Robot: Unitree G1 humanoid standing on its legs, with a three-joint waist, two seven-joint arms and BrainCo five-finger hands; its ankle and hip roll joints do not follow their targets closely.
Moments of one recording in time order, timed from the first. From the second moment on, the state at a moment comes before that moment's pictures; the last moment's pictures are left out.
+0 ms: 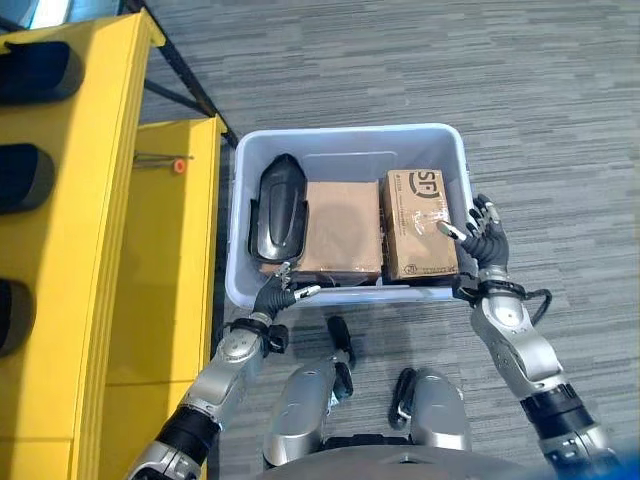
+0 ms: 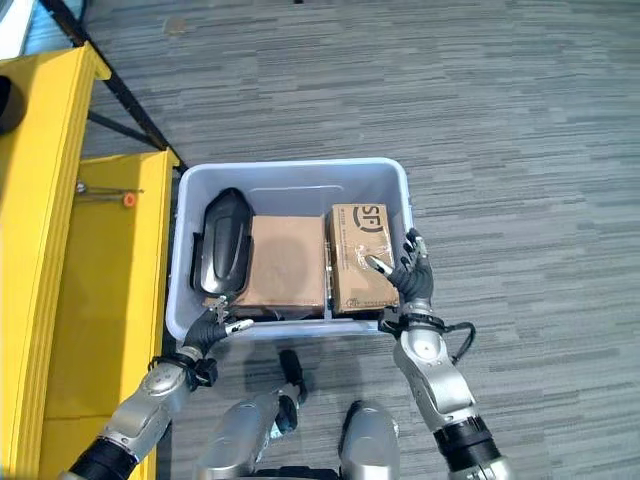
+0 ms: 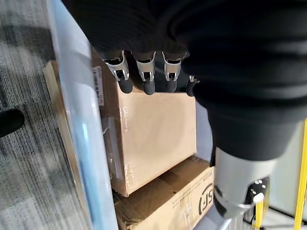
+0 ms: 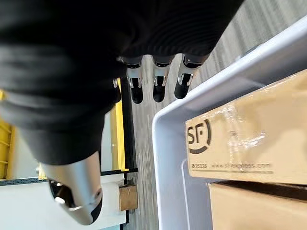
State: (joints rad) left arm -0.04 0.41 -0.35 0.19 -0.48 0.03 0.09; right arm -0.12 -0.37 0.23 -0.02 0.41 0.02 -0.47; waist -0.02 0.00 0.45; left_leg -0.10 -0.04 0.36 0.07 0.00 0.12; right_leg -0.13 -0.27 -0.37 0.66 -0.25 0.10
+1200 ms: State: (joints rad) left arm -0.03 0.38 -0.43 0.22 -0.58 -0.01 0.09; right arm -0.55 -0.60 0.40 -0.02 0.01 -0.02 -0.19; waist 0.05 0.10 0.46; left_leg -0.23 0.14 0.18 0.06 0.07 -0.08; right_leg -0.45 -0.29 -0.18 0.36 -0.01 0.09
